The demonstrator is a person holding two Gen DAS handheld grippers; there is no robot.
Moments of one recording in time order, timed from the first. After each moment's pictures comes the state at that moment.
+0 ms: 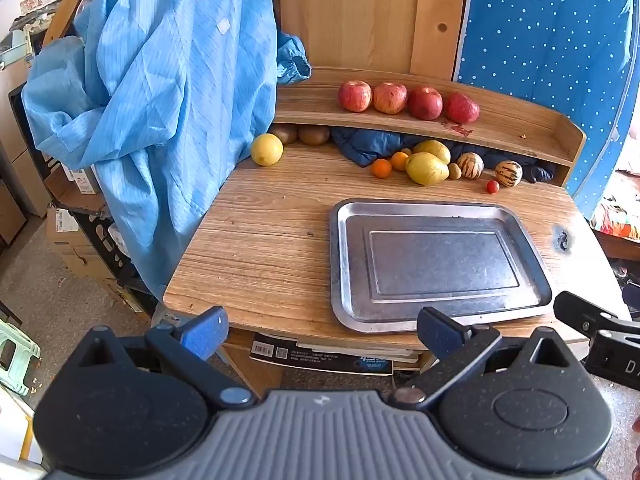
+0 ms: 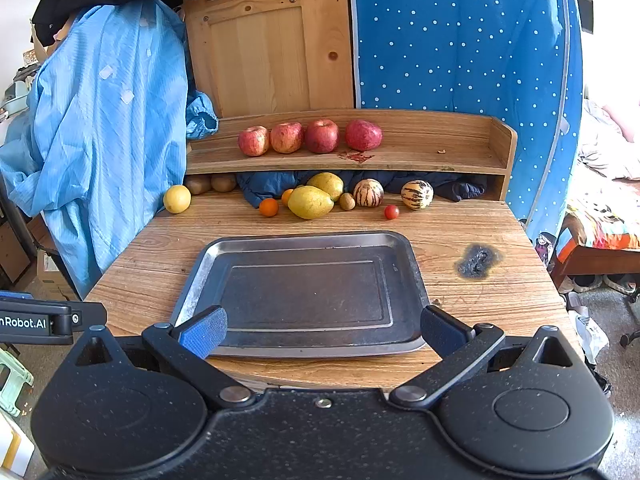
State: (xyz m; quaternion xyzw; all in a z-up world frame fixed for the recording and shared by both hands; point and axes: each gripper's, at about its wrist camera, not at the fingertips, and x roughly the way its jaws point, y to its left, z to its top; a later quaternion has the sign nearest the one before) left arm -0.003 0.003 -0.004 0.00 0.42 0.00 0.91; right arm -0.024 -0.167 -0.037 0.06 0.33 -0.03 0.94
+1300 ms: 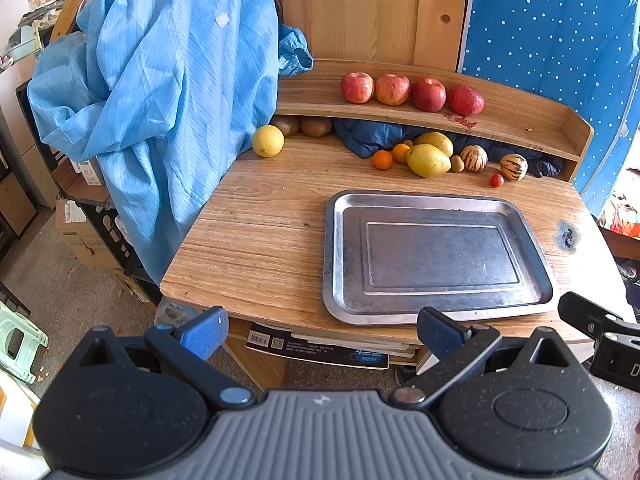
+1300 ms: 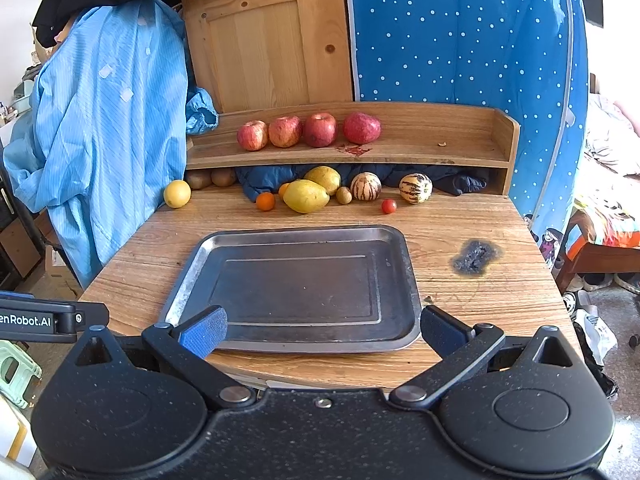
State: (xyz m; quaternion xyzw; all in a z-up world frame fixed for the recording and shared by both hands) left arm 0.000 -0.009 -0.005 0.01 0.43 0.02 0.90; right arm -0.024 -0.188 -0.047 0.07 0.33 -0.02 0.94
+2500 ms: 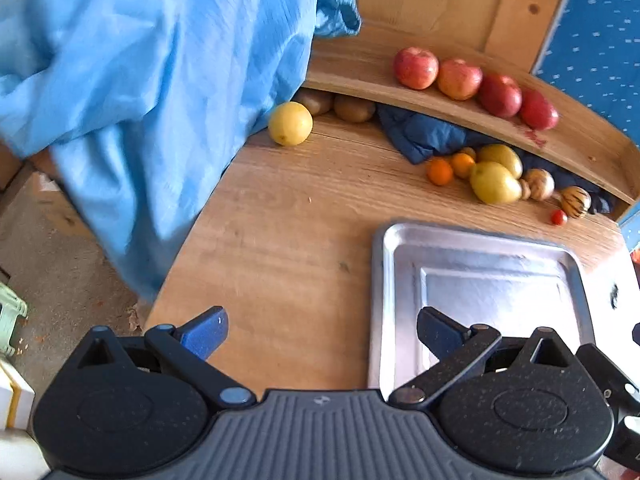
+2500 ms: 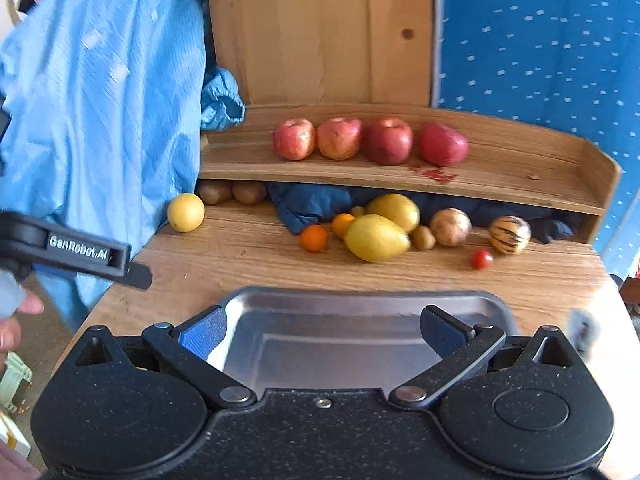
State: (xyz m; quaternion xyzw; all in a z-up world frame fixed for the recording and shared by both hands) left arm 0.154 0.064 -0.042 -0.04 0.50 0.01 0.87; right arm 0.152 -0.097 -0.076 0.04 0.35 -0.01 0.93
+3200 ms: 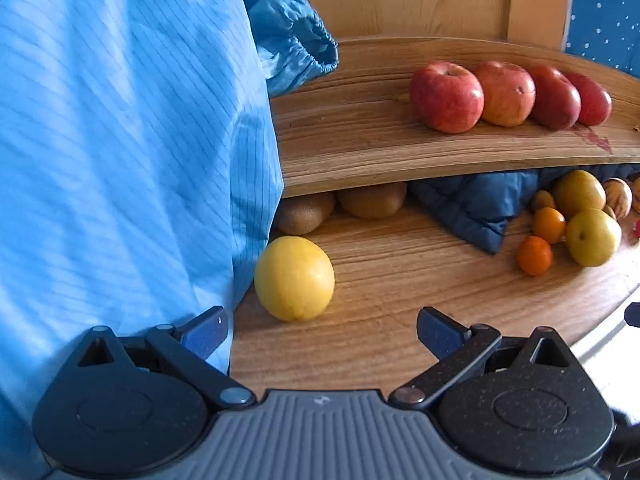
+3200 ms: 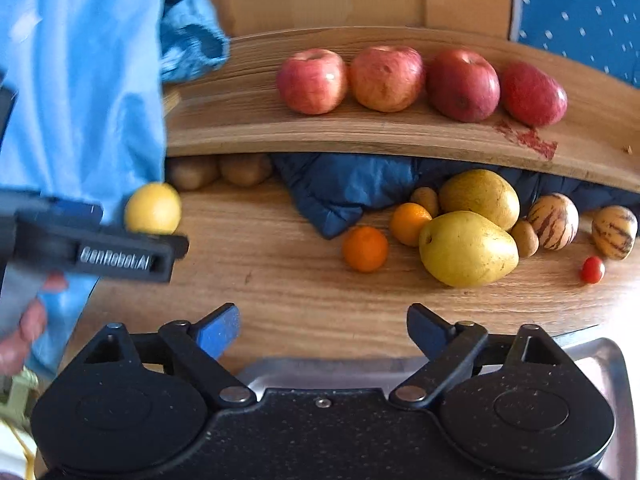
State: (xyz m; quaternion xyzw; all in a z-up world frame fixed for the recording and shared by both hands) left arm 0.338 0.081 -0.097 0.12 0.45 -0.08 0.88; right arm 0.297 -0.062 -0.136 0.08 0.43 -0.02 0.90
